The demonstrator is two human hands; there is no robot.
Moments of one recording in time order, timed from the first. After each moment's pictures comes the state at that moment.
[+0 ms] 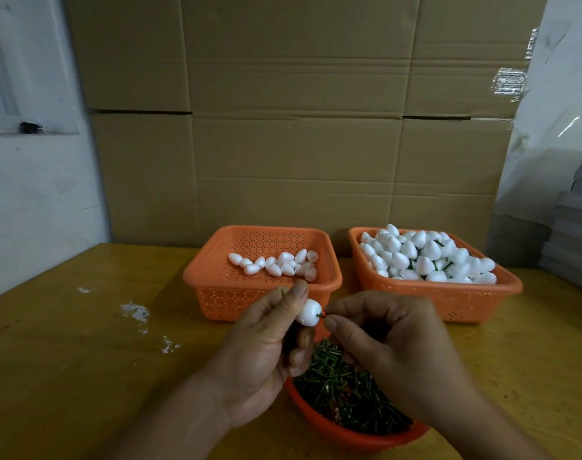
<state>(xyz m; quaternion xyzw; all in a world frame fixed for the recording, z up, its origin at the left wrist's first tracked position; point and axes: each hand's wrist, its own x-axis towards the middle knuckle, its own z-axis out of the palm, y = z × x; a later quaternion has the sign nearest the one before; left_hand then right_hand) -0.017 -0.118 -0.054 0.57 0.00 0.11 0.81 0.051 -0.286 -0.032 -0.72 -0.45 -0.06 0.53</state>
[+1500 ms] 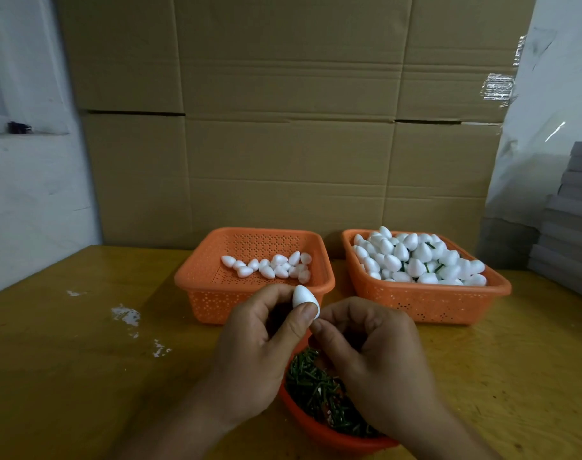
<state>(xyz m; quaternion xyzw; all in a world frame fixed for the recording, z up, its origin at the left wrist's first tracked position) -0.021 -0.123 -0.055 0.76 -0.07 0.31 0.57 0.048 -0.273 -0.051 -0.73 -0.40 -0.10 0.54</state>
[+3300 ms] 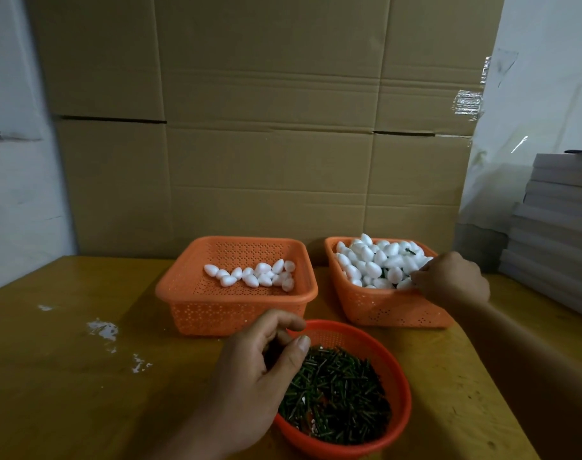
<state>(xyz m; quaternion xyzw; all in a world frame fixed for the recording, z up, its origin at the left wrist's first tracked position) -0.014 -0.123 -0.078 0.81 -0.06 0.29 0.50 0.242 -0.334 -0.020 -0.96 0.01 -0.15 0.23</state>
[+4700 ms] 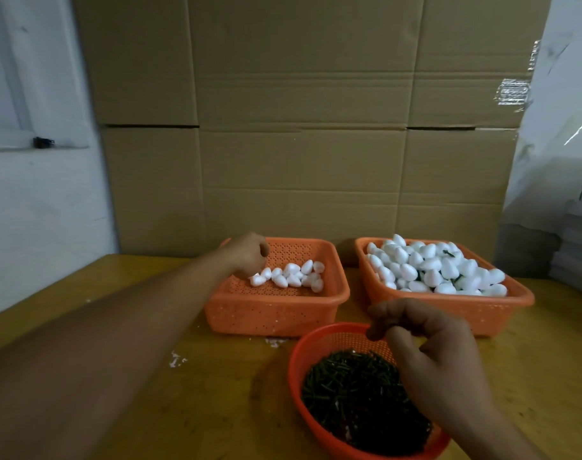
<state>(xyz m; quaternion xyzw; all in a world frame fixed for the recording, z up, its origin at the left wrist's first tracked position) 0.129 0.038 -0.011 0.96 0.19 0.10 0.16 0.074 -0.289 -0.048 -0.76 -0.33 -0.16 0.54</state>
